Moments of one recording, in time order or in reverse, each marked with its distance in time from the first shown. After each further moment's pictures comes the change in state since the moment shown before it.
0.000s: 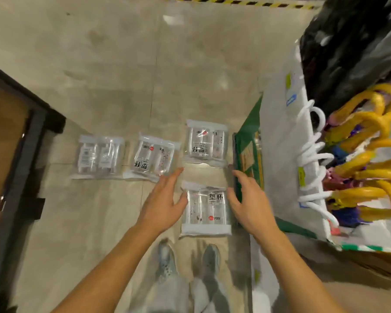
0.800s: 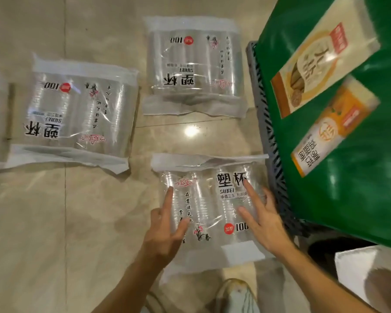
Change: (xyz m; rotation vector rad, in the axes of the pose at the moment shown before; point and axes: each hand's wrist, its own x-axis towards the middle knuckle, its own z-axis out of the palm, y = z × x) left_hand 0.173 -0.351 0.406 -0.188 -0.192 -0.187; right_hand 0.098 0.355 0.420 0.147 -0.203 0.285
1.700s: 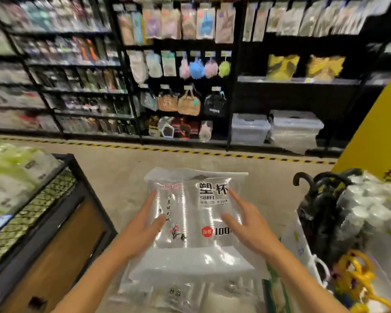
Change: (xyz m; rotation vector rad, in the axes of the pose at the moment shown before) left_hand -0.500 0.530 -0.648 0.028 0.428 0.416; right_hand -0.402 -0.702 -0.512 0.046 0.182 -0.733
